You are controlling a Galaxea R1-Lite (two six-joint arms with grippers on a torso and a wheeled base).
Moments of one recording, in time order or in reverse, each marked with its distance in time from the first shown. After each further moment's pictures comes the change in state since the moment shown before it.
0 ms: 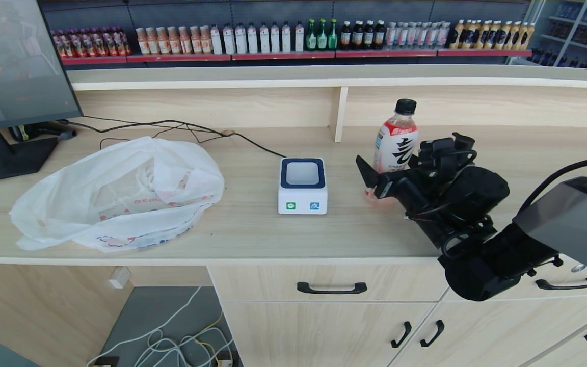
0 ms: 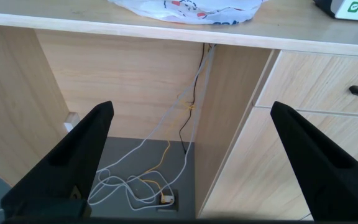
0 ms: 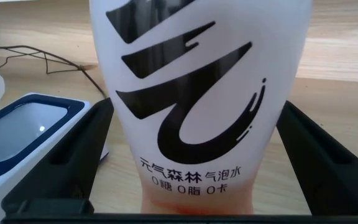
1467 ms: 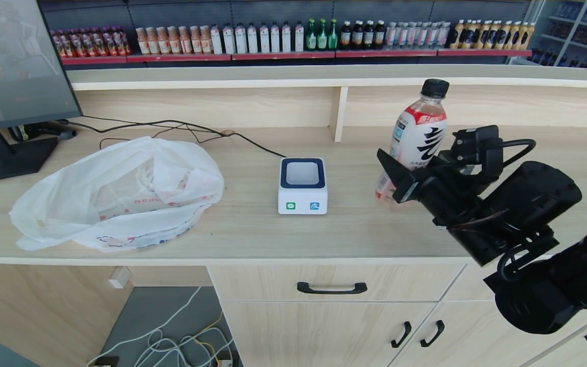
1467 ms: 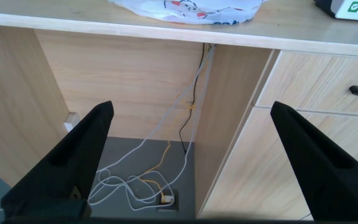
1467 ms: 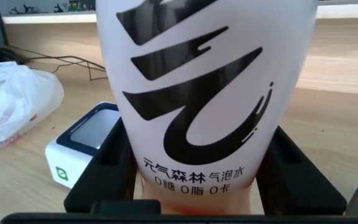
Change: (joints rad) left arm 0.000 0.000 0.000 0.000 0.000 0.000; right arm 0.074 -0.262 0.254 0.000 -0.002 -0.003
